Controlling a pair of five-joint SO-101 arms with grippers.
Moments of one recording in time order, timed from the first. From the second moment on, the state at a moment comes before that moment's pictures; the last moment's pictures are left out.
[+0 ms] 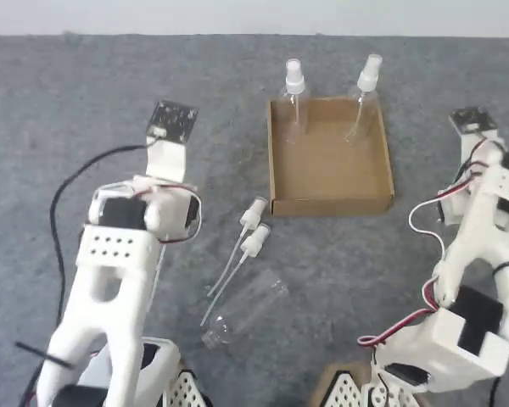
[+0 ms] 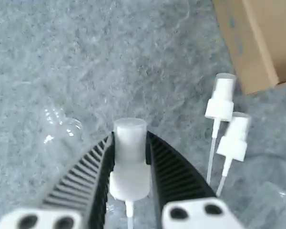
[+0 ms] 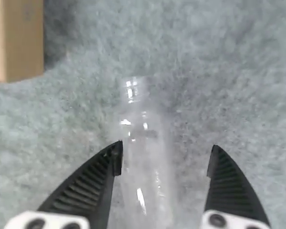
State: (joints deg) left arm 0.0 -32.2 44.4 62.7 -3.2; right arm 24.9 3.2 11.2 70.8 36.2
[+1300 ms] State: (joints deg) left arm 0.0 -33.6 51.4 55.1 -3.2; right arm 21.5 21.8 2.3 75.2 45.3
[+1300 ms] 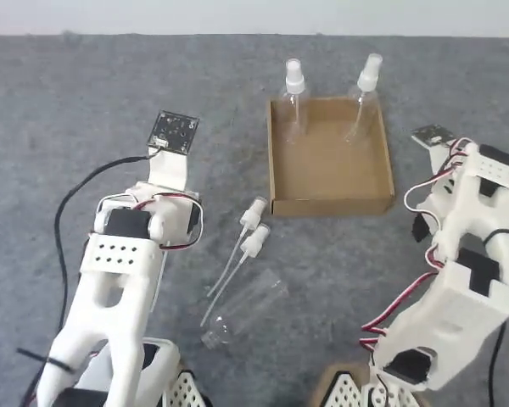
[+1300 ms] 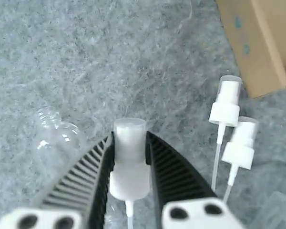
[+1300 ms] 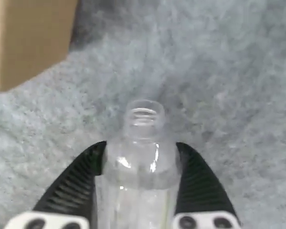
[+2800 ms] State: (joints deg) left arm -0.1 -57.1 12.2 65.7 12.3; right arm -42.2 -33.4 39.6 47.4 11.0
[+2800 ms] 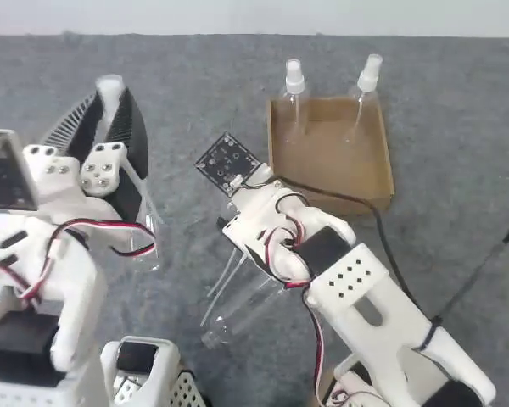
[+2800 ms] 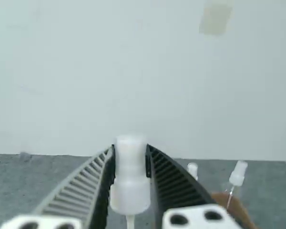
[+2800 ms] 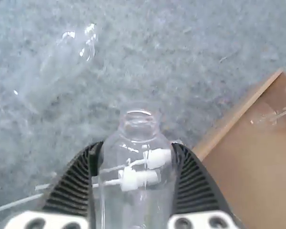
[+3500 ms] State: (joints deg) left arm 0.4 -56.7 25.9 48.0 23.3; right arm -47.5 -52.7 64.4 21.1 8.3
